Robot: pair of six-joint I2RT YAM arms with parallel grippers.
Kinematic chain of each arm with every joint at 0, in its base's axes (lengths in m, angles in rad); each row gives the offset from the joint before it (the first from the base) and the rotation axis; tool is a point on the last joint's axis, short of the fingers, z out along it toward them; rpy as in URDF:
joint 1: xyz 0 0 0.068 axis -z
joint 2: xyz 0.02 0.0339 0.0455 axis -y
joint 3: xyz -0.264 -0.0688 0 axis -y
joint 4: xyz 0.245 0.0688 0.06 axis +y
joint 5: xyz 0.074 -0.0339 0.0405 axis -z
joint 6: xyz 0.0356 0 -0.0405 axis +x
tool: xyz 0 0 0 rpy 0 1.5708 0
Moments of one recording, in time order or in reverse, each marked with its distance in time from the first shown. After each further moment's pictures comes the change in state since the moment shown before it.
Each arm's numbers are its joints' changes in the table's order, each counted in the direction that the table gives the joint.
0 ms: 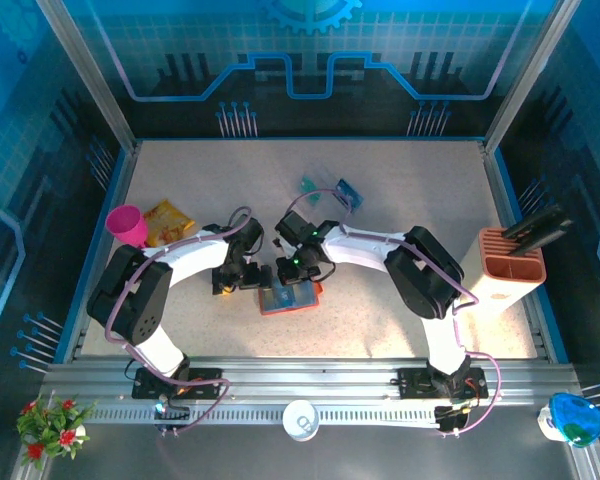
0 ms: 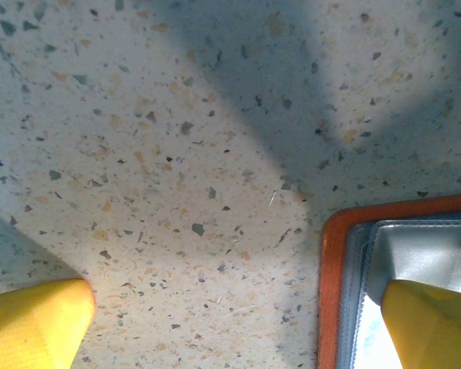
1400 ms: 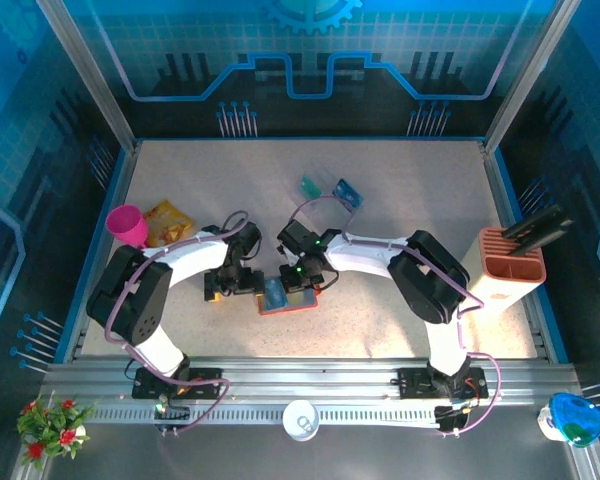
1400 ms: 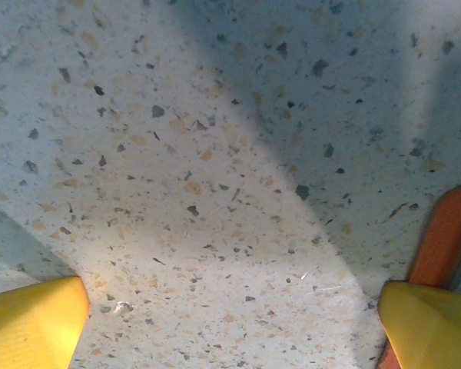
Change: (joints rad) left arm 0.000 -0.001 -0.013 0.084 -0.067 -0.049; right arm -0.027 0.040 -0.087 -0.043 0.034 0.054
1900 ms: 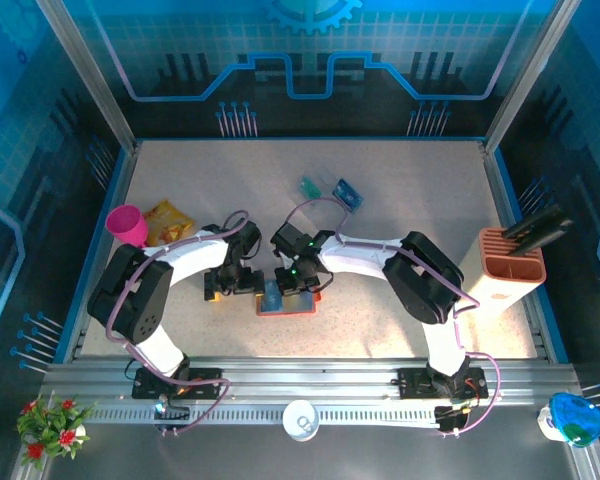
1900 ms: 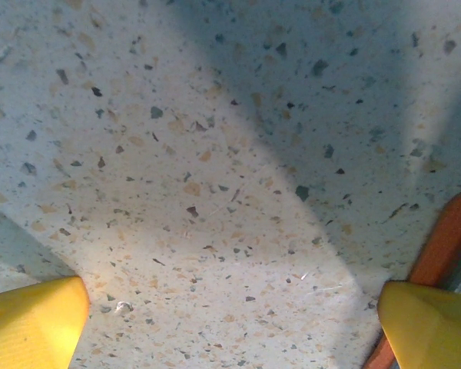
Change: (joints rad) left arm -0.004 -0.008 0.008 0.009 0.008 0.008; right arm -0.029 -0.021 0.038 0.042 0.006 0.045
